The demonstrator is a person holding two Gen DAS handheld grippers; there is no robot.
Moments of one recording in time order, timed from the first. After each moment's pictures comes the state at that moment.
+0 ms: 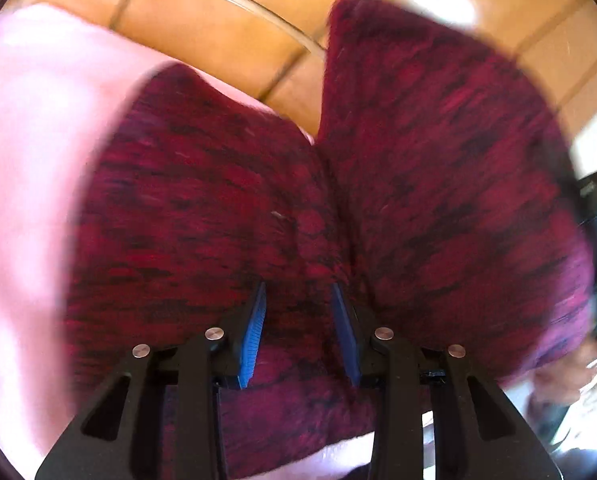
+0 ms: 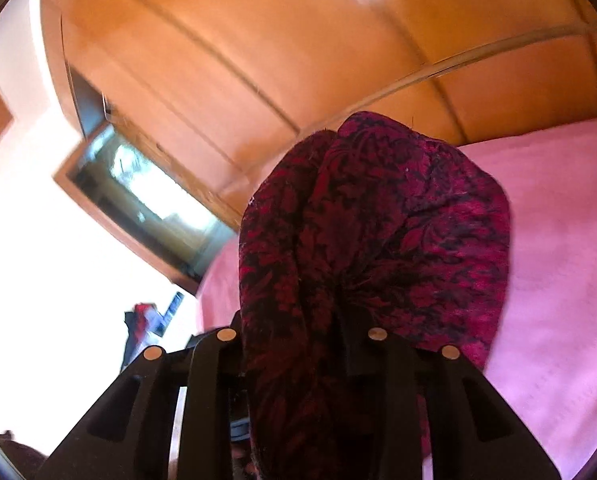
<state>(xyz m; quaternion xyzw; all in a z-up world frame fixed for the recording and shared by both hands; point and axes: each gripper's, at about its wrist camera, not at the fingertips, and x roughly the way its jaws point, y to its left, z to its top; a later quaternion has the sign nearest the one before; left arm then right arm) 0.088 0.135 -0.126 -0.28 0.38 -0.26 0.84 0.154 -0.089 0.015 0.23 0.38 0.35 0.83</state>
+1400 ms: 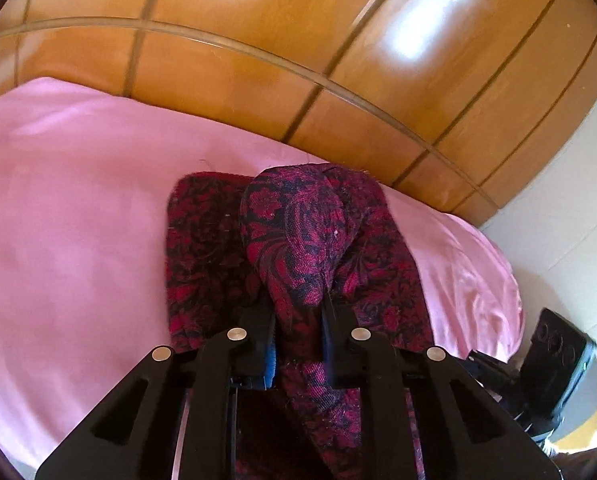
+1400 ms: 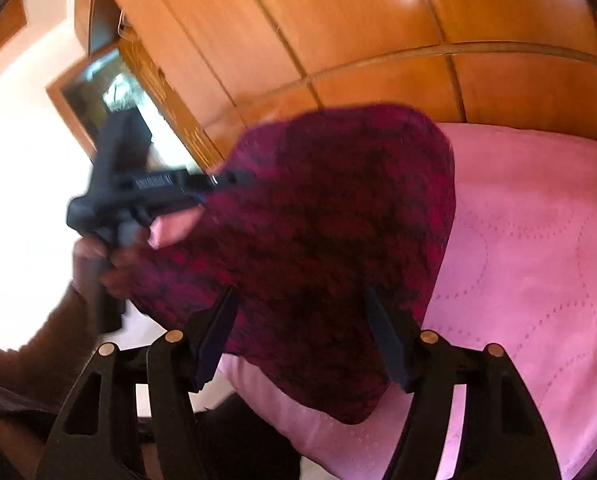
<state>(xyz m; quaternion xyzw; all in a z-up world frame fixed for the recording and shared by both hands) 0.108 0.179 -0.049 -0.18 0.40 -0.22 0.87 0.090 -0.052 -0.054 0.08 0.38 0.35 0.85</state>
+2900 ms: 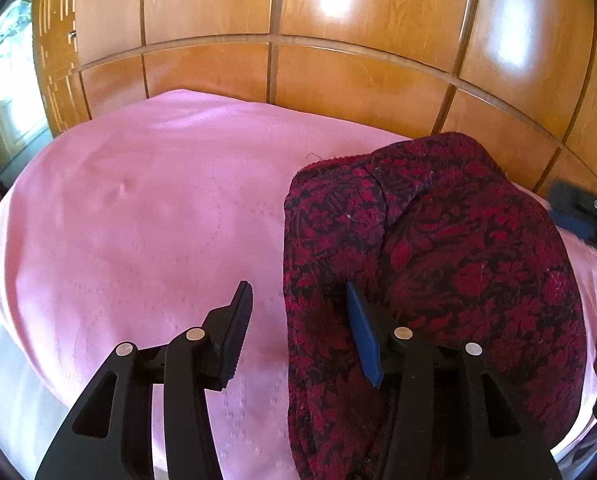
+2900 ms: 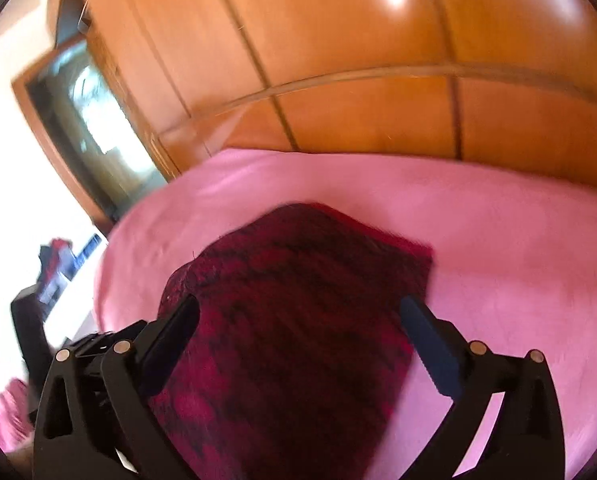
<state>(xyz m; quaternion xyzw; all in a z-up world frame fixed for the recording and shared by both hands) 0.071 0.184 -0.102 -0.08 0.38 0.03 0.92 0.207 -0.042 -0.047 0.09 0.39 0.29 0.87</state>
